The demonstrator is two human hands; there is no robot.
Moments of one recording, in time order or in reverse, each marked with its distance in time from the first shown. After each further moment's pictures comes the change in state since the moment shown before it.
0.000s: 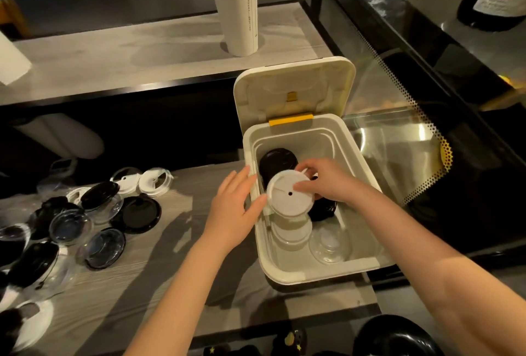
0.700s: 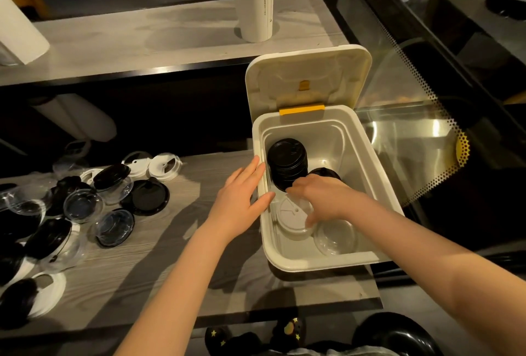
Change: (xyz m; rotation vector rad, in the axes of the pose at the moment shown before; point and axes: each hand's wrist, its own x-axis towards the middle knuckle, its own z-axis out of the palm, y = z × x) left_hand -0.005 -0.011 0.004 0.054 -0.079 0.031; right_hand 0.007 0.023 0.032 -0.967 -0.311 -0.334
